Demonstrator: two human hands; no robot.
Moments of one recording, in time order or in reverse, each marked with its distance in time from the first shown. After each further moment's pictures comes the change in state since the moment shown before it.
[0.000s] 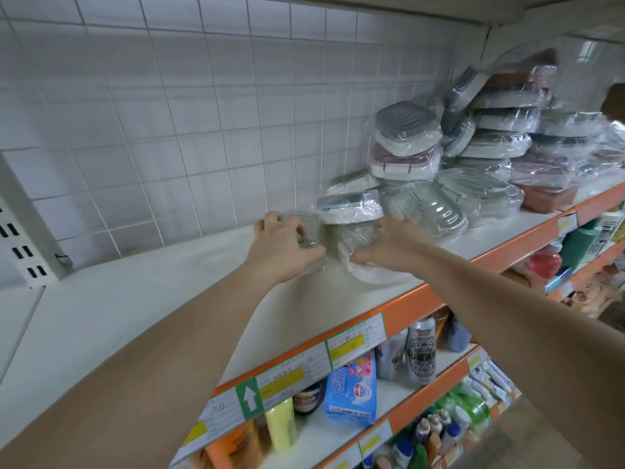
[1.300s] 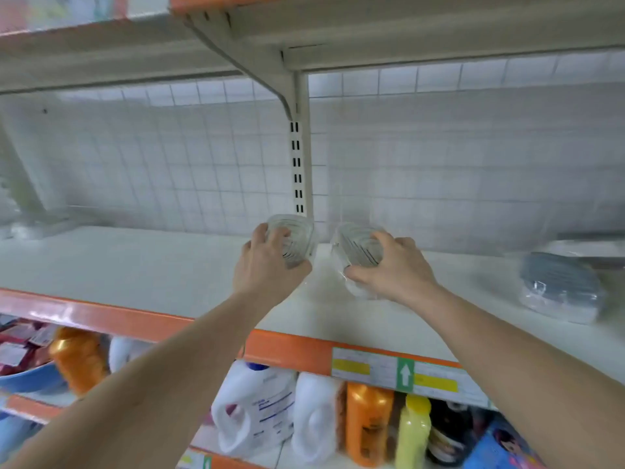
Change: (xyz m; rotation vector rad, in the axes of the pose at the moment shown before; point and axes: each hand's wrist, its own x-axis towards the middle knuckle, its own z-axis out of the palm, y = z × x) left_hand -0.184 -0.093 -0.129 0.265 0.602 -0.565; right_hand -0.086 -0.163 0.059 0.199 -0.173 -0.729
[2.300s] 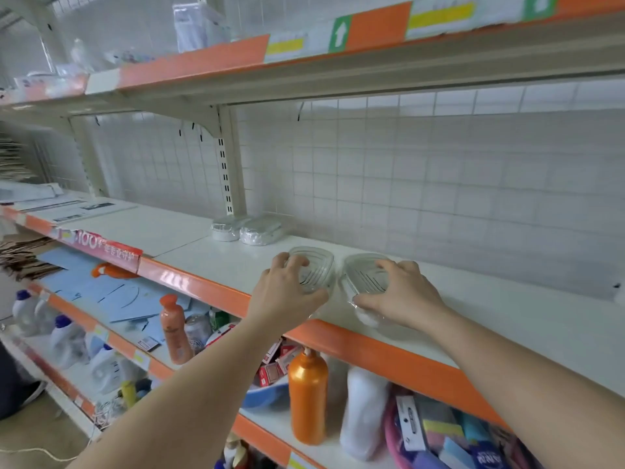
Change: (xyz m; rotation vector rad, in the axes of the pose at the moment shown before) left_hand 0.065 -0.447 -0.217 0.083 -0.023 -0.173; right_hand 0.034 -0.417 0.296 -0.053 -0.230 -0.211
